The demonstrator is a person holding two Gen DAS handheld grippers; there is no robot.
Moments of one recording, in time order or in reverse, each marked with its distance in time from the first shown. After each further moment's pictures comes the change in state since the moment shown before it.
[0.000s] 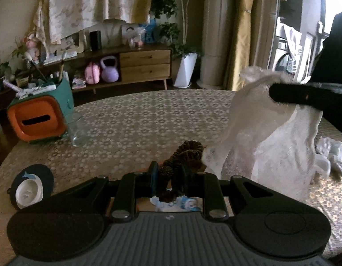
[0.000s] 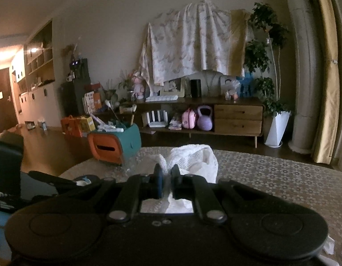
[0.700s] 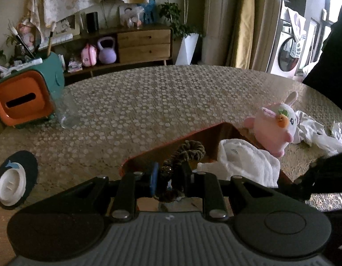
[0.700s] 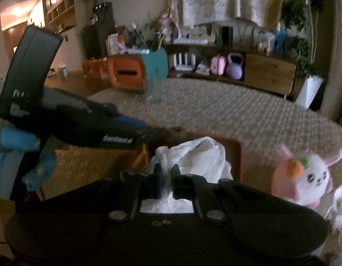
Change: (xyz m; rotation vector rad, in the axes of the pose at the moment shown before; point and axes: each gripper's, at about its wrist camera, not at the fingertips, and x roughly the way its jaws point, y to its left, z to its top) left arm 0.060 0.004 -0.017 0.005 0.097 -0.008; right arm 0.058 0.026 -0.079 -0.077 0.315 0.134
